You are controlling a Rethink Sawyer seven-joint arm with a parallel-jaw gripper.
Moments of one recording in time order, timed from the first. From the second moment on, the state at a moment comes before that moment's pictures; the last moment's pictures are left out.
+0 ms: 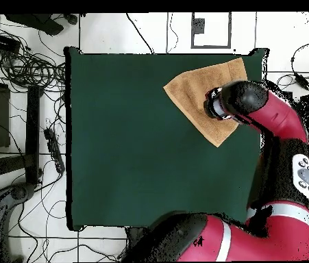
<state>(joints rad) -0.36 -0.34 -0.13 1.11 0.22 0.85 2.26</state>
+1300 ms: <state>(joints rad) -0.38 -0.37 -0.13 1.22 0.22 0.85 2.26</state>
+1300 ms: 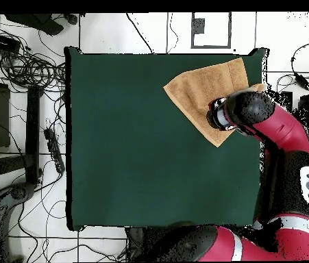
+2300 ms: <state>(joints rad) -0.40 -0.21 -0.13 1.20 0.23 0.72 2.26</state>
